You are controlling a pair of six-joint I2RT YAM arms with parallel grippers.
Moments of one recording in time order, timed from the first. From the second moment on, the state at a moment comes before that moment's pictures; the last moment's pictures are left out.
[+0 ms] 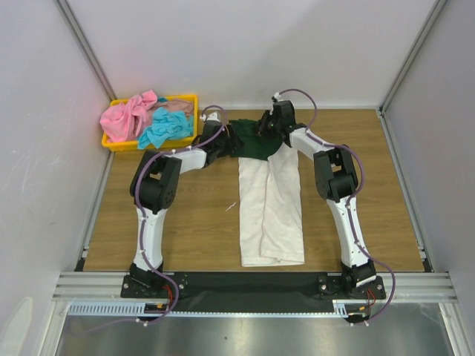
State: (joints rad) left arm -0.38 2.19 1.43 0.18 0.05 -0.67; right arm 0.36 2.48 2.00 -0.08 -0.24 0.59
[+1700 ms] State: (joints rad) left arm -0.42 2.13 1.28 0.27 -0.16 -0.79; right arm 0.33 2.48 1.92 -0.02 -0.21 0.61
